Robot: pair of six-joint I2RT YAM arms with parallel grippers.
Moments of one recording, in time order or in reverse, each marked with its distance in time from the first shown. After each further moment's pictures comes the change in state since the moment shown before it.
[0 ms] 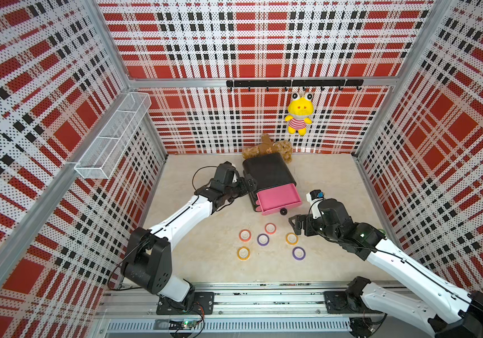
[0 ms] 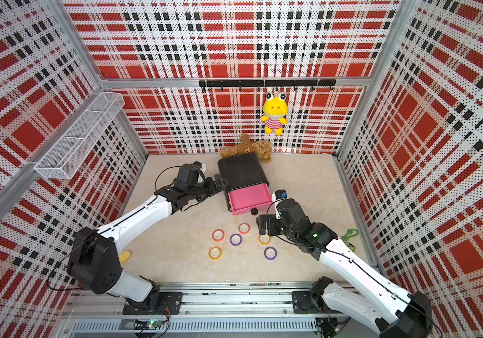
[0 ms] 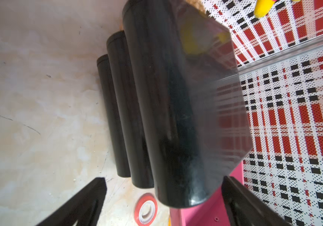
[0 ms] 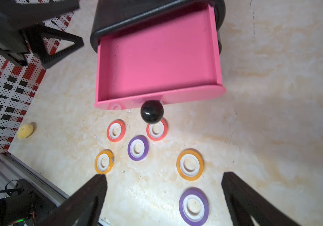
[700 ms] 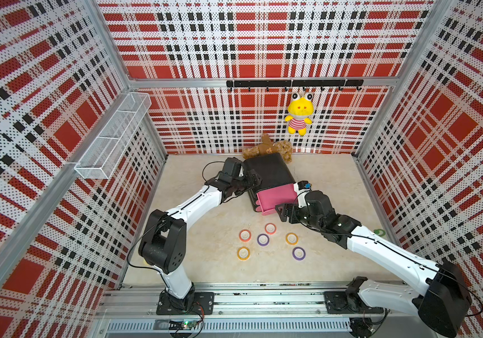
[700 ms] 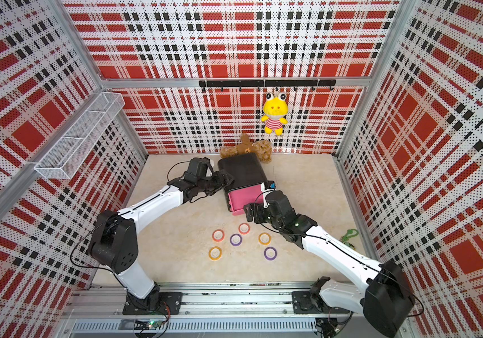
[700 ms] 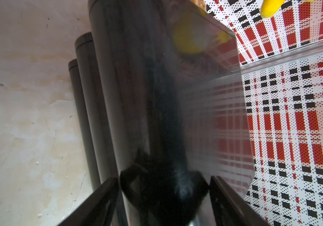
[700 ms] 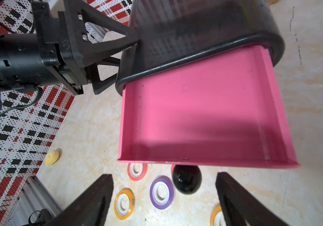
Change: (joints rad) left arm -0.009 0.232 0.164 0.030 0.077 -0.057; right arm 0.000 0.226 0.000 0.395 -0.044 0.042
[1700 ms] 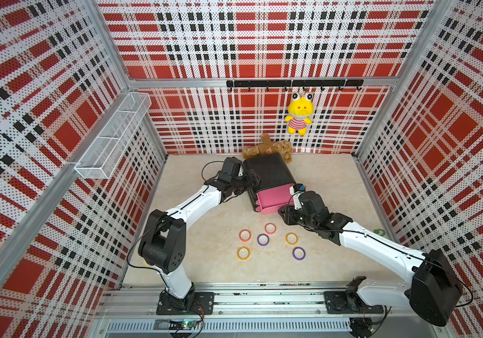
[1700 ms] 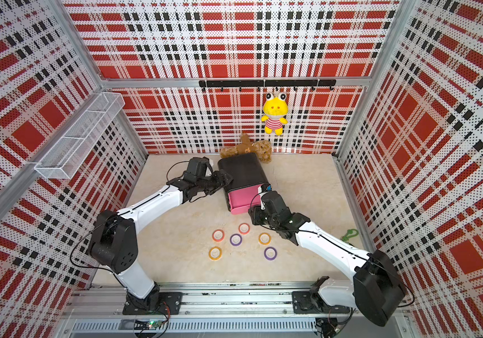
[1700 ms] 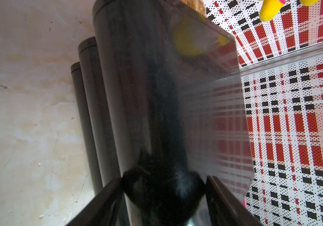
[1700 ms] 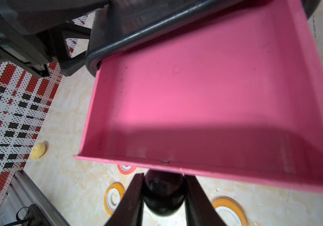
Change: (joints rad) left arm 0.008 0.000 0.000 0.005 -0.001 -0.001; right arm -0.005 0.099 0.000 0.011 -0.033 0.007
